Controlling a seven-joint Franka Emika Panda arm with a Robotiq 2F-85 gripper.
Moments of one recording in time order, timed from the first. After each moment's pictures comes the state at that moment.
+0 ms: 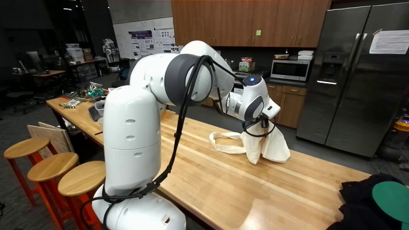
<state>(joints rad) 0.04 0.20 -0.23 -2.06 0.12 2.90 1.03</state>
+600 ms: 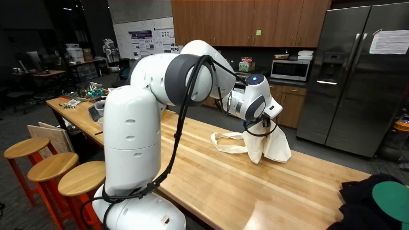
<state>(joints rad) 0.03 0.20 -0.23 -2.05 0.15 2.90 1.02</state>
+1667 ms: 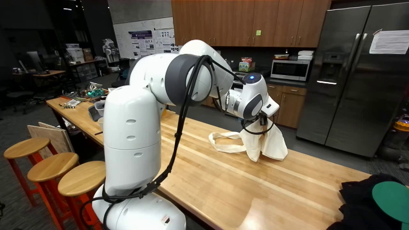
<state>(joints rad) 0.04 0.20 -0.22 -2.04 0.15 2.89 1.02</state>
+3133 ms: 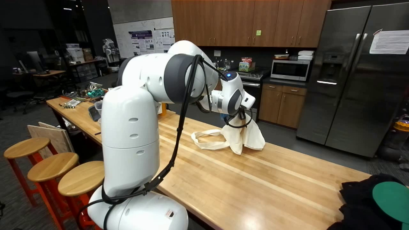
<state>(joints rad) 0.18 0.20 -0.18 -2.04 0.02 2.89 1.03</state>
